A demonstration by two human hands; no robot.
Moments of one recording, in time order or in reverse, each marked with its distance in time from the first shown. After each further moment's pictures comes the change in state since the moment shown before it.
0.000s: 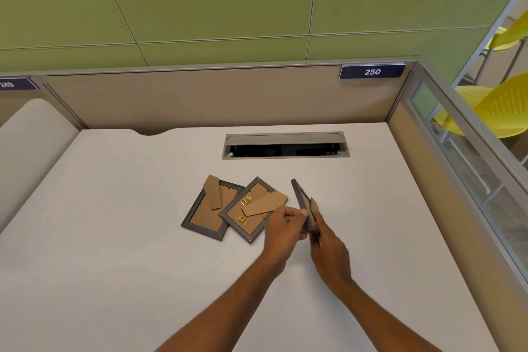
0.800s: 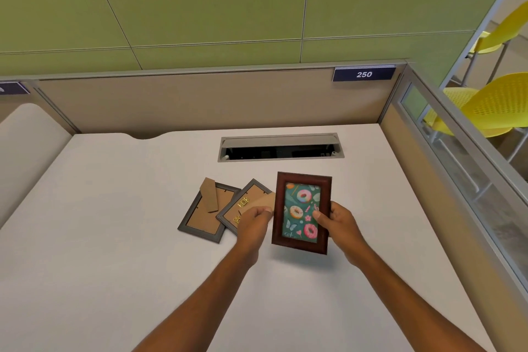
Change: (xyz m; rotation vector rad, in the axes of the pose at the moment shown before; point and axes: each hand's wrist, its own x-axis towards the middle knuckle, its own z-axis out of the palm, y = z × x) left_hand 0.029 0.001 -0.053 0.131 0.091 -0.068; right_hand 0.045 -0.016 -0.060 0.681 -0.231 0.290
